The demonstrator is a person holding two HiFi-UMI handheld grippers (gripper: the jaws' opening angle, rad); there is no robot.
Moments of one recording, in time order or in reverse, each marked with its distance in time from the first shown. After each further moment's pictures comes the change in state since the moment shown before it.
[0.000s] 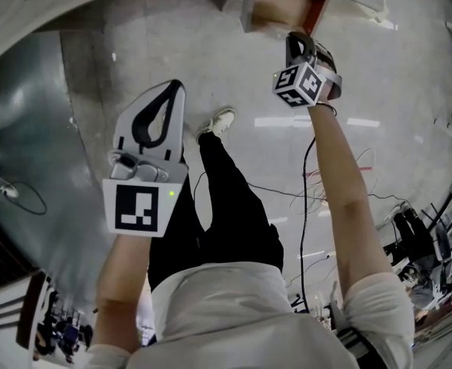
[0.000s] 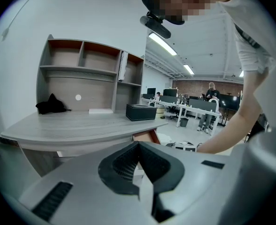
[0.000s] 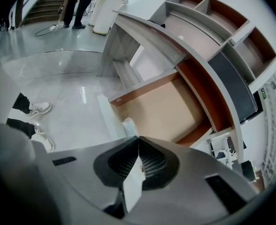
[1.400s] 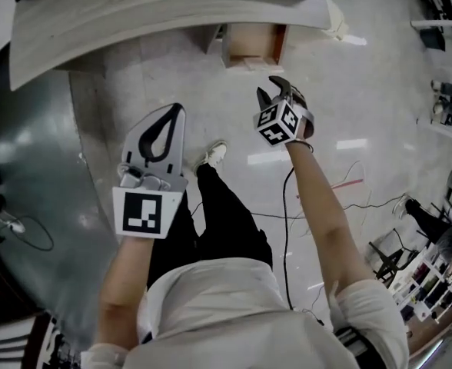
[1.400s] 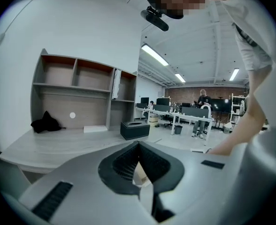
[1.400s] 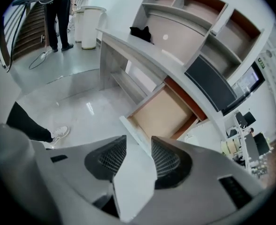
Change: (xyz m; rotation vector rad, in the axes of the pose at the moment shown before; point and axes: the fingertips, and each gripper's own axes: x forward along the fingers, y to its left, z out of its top) left arm -0.049 -0.015 0.076 0.065 -0.145 -0.076; right arm -0.104 0.014 0.028 0.237 0.024 0.109
